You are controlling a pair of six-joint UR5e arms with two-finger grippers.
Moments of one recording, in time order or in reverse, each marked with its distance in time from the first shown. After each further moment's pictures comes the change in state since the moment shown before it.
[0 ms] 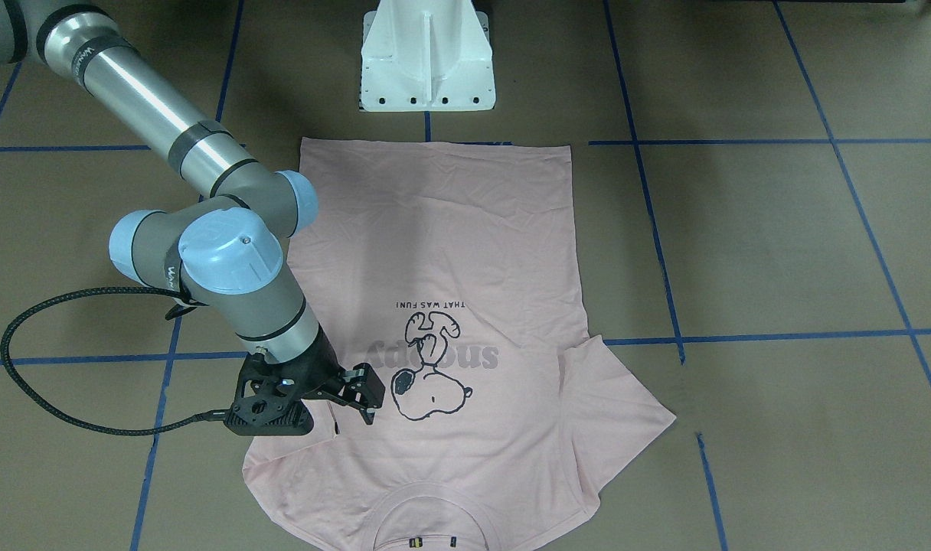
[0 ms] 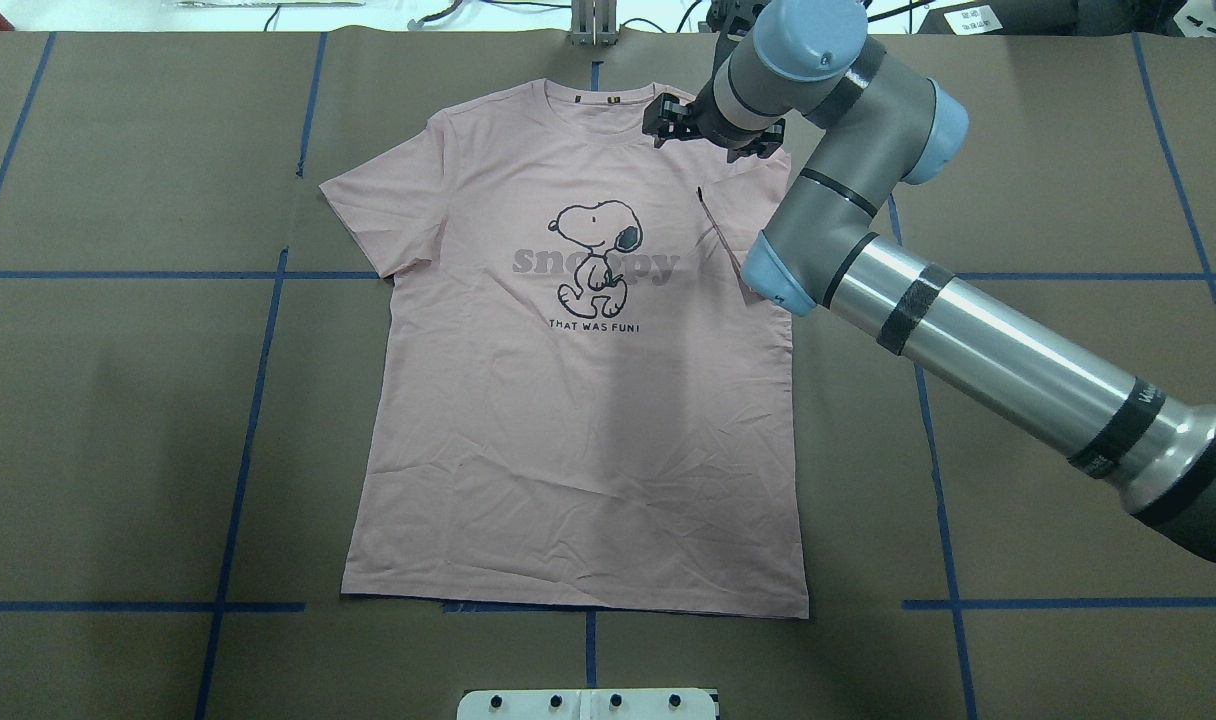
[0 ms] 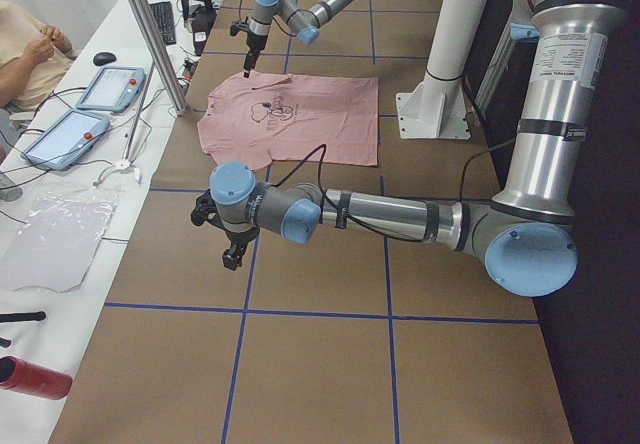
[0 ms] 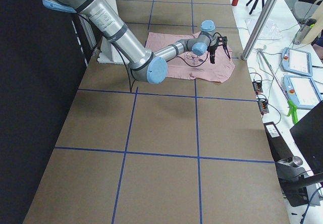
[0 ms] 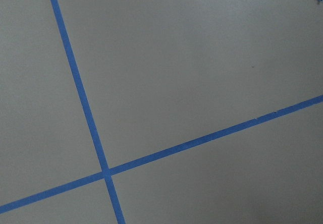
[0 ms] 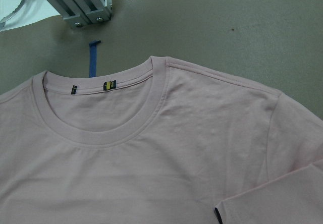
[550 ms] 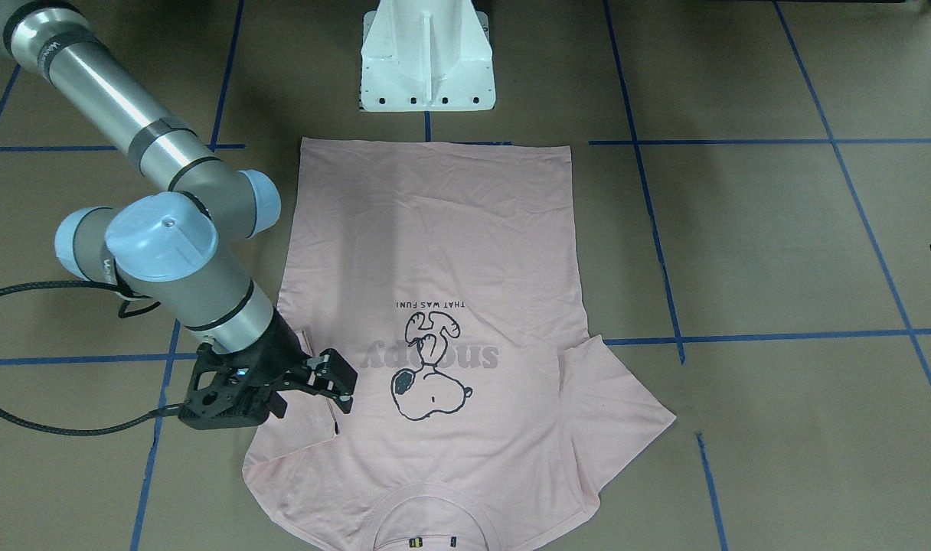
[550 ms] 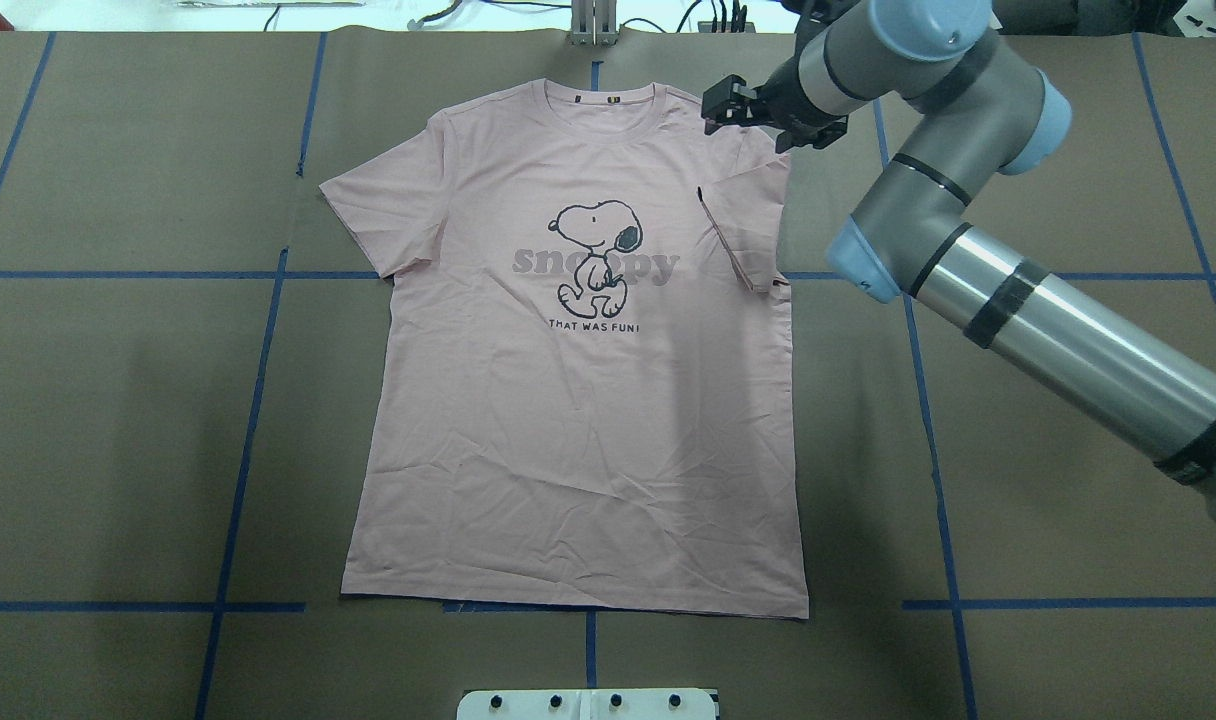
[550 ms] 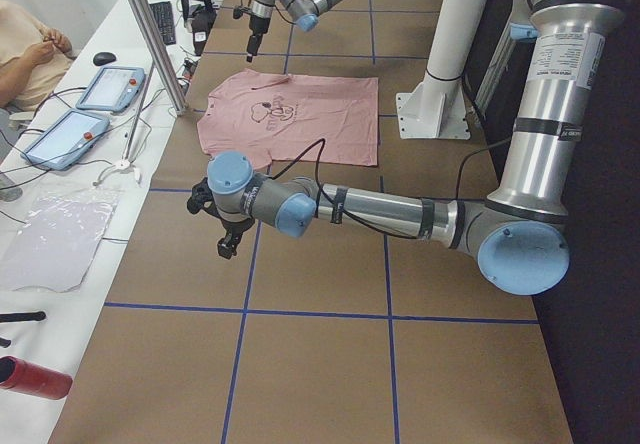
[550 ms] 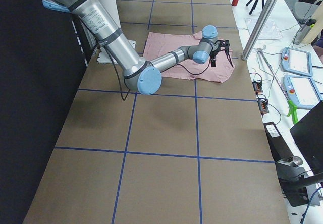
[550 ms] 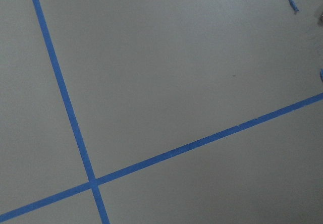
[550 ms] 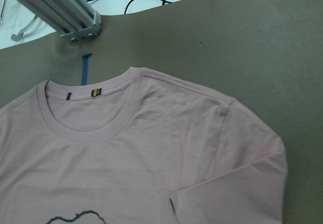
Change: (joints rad) left arm 0.028 -0.037 -0.003 -0.083 -0.012 -0.104; right arm 0.100 -0.158 0.132 0.086 0.141 -0.008
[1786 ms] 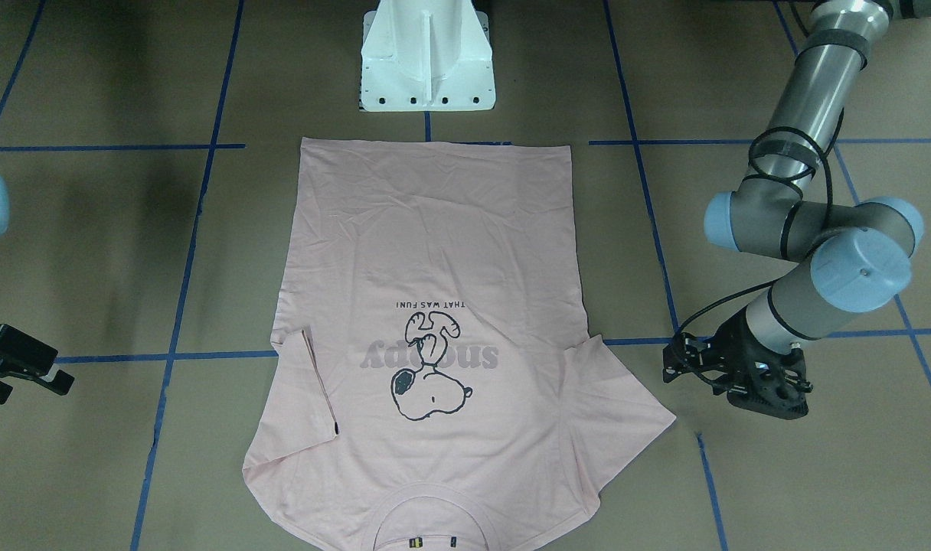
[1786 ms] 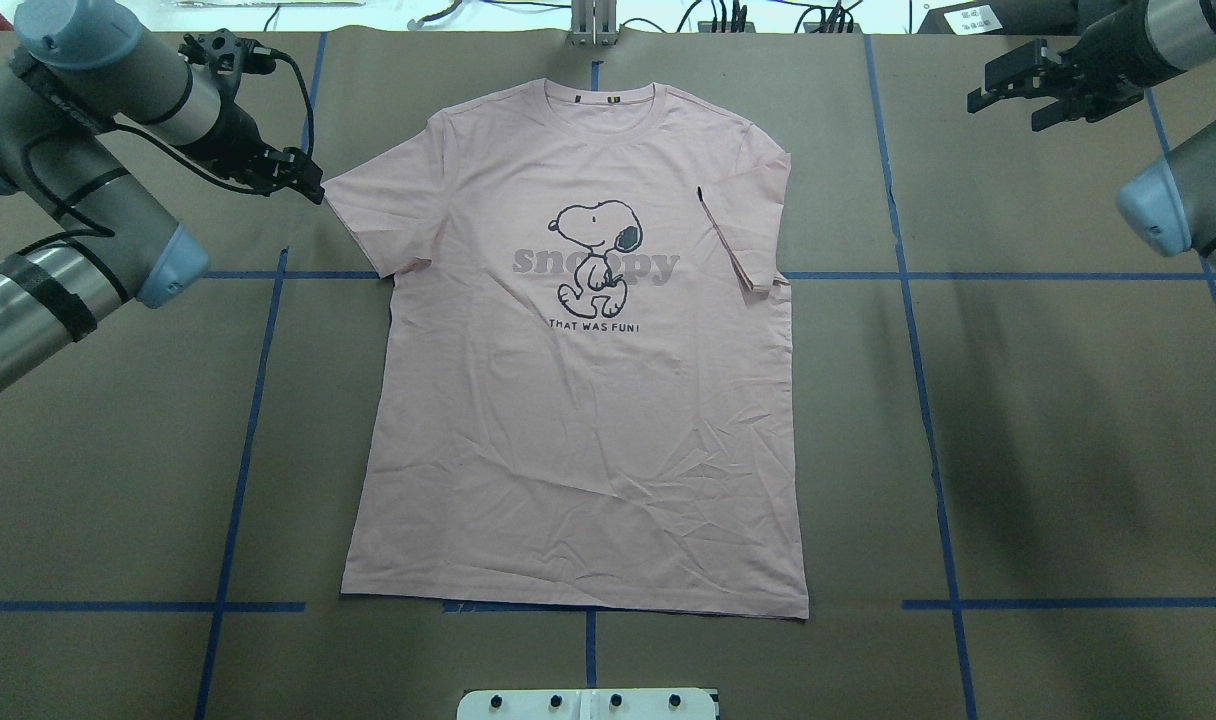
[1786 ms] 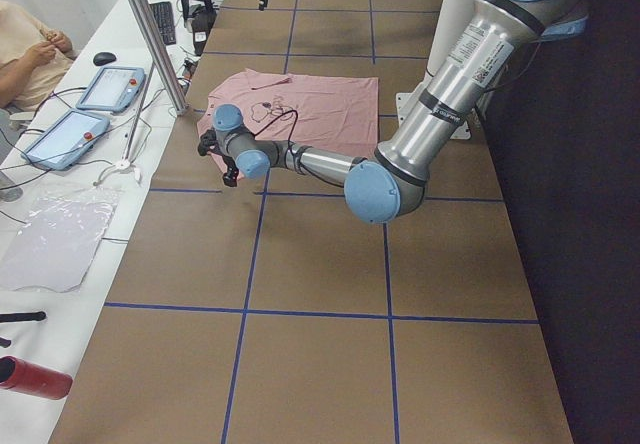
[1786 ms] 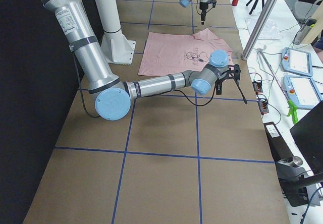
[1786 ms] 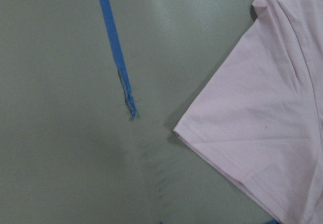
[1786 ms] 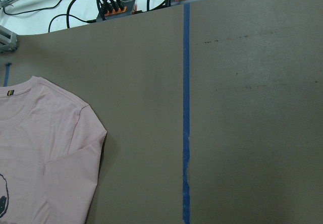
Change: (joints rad) left arm 0.434 -0.454 0.450 -0.330 0.242 -0.599; right arm 0.289 -0.284 0.127 0.009 0.304 -0.269
